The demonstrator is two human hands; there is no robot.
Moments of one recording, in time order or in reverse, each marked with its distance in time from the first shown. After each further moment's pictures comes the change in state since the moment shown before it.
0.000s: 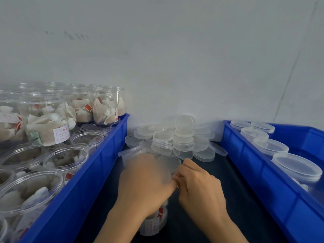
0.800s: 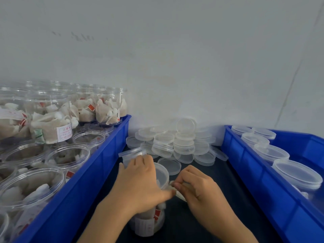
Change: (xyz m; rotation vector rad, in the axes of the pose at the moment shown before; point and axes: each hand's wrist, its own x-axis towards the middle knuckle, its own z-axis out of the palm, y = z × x) left_hand 0.002 -0.011 -0.017 -0.018 -0.212 0.069; right_hand -0.002 0.027 -0.001 0.297 -0.085 -0.187
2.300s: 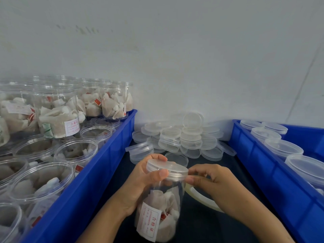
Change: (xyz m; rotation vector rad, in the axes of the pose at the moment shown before) left_hand 0.010 -0.040 0.044 -1.559 -0.227 0.046; right_hand 0.014 -0.001 -0.022 0.213 -0.264 0.268
